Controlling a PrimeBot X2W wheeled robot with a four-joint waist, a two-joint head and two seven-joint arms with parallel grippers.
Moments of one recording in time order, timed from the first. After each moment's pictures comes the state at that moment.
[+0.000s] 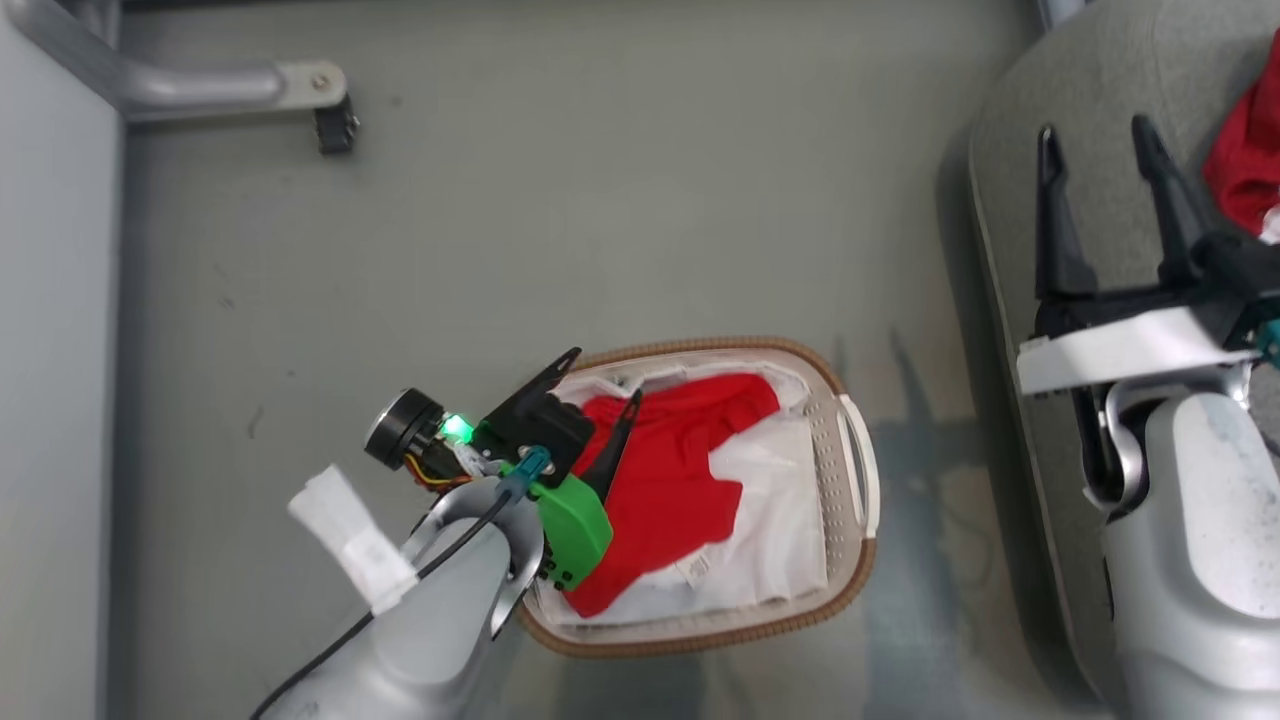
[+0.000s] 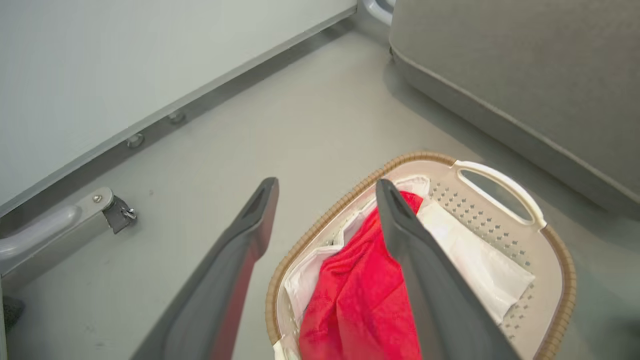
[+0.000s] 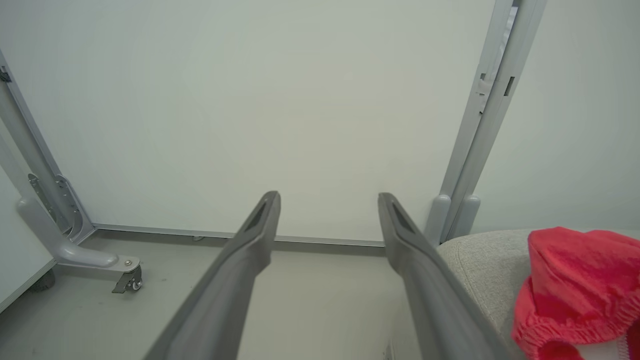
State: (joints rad) left arm -0.58 0.05 -0.61 0.75 -0.07 -0.13 -0.25; right arm -0.48 -0.05 -0.11 0.18 0.06 0.13 -0.26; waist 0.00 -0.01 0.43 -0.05
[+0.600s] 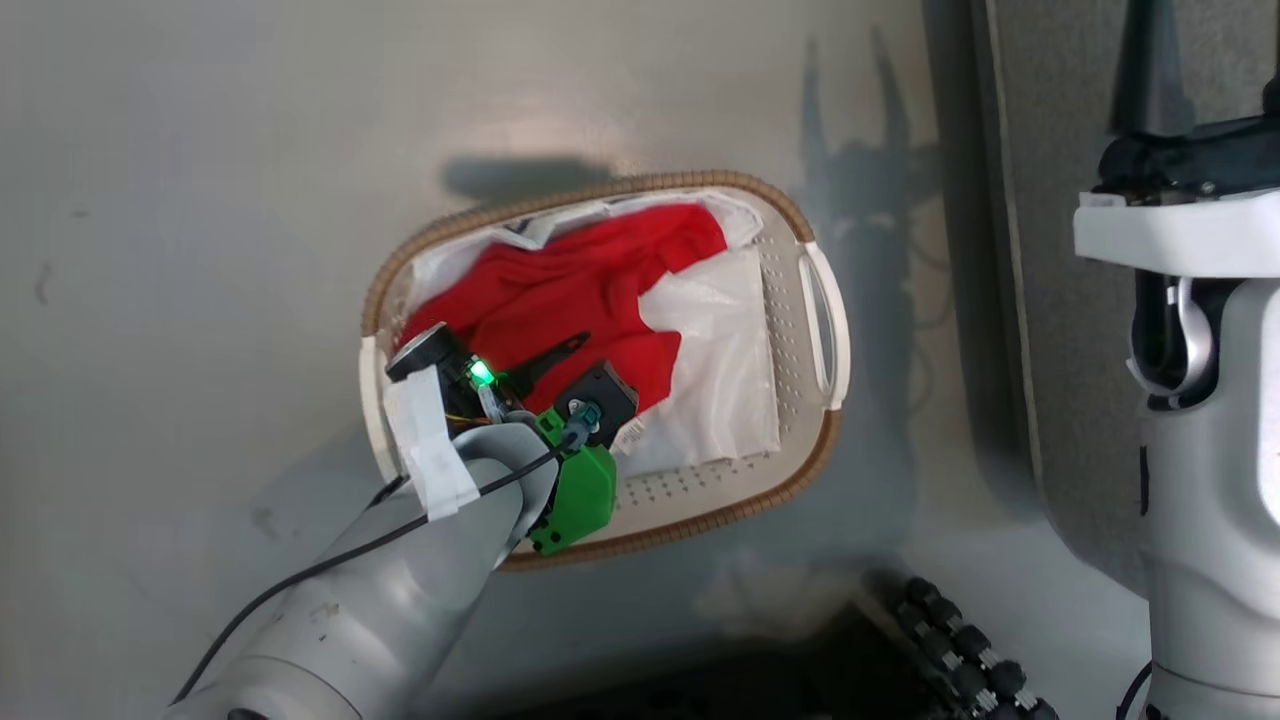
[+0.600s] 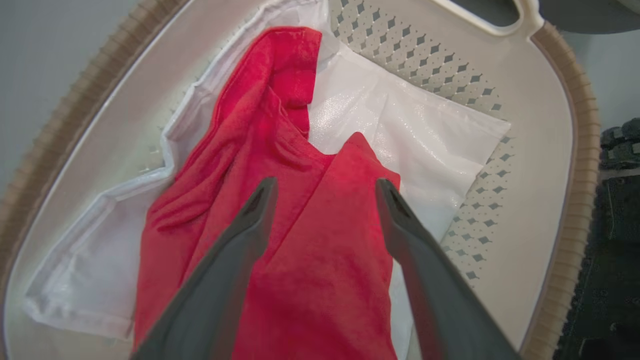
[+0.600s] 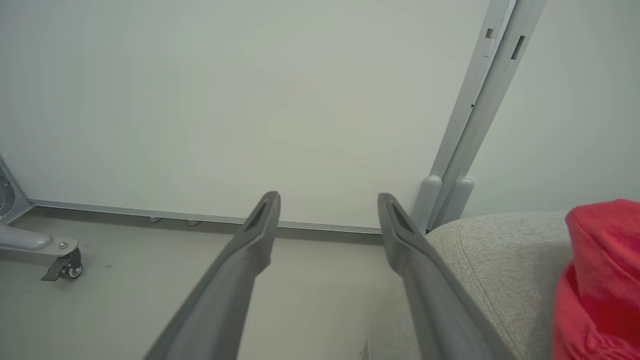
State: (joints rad) left arm -0.83 0.05 -0.98 1.03 -0.17 -0.13 -0.18; right arm -0.64 -0.05 -0.11 -0.01 0.09 0.13 -0.26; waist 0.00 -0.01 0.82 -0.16
